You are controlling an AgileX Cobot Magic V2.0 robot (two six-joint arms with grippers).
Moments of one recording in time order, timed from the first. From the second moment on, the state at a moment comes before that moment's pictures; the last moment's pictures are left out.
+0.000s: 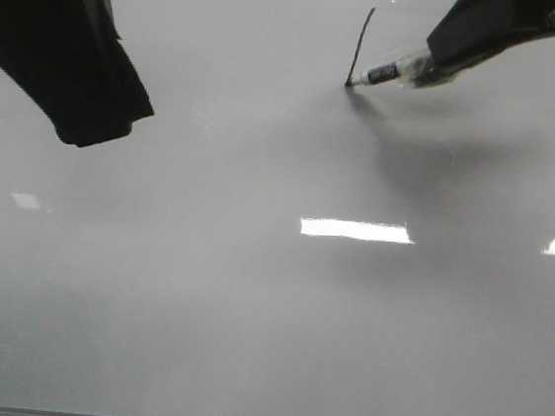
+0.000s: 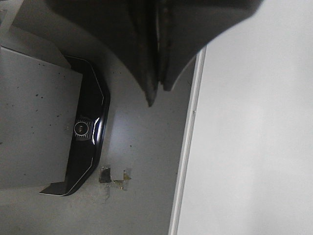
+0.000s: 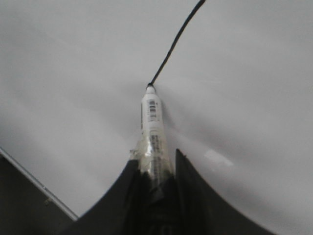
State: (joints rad) left arm -0.84 1.30 -1.13 -0.13 1.08 0.62; right arm 0.25 1.37 -1.01 0.69 0.48 -0.78
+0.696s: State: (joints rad) left arm -0.84 1.30 -1.13 -0.12 1.08 0.62; right arm 0.05 1.30 -0.87 0.71 0.53 -0.76
